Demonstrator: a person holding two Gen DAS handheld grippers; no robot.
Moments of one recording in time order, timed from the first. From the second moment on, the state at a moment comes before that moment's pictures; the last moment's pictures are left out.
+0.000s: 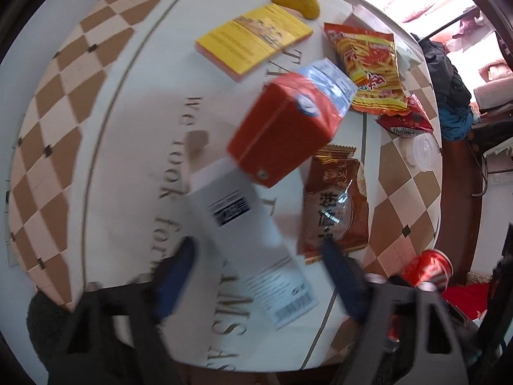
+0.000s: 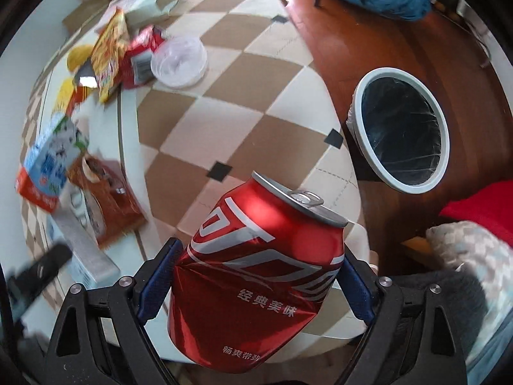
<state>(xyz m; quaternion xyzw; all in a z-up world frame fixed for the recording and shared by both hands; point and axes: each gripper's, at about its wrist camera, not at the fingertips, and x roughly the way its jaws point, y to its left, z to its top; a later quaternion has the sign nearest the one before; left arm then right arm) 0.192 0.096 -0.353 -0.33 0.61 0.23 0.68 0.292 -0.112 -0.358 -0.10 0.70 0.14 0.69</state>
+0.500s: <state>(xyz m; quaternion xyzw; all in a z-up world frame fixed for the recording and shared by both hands) 0.147 0.079 -0.340 -0.16 0.64 0.21 0.72 0.274 -0.095 -0.363 -0.17 0.68 0.19 0.69</state>
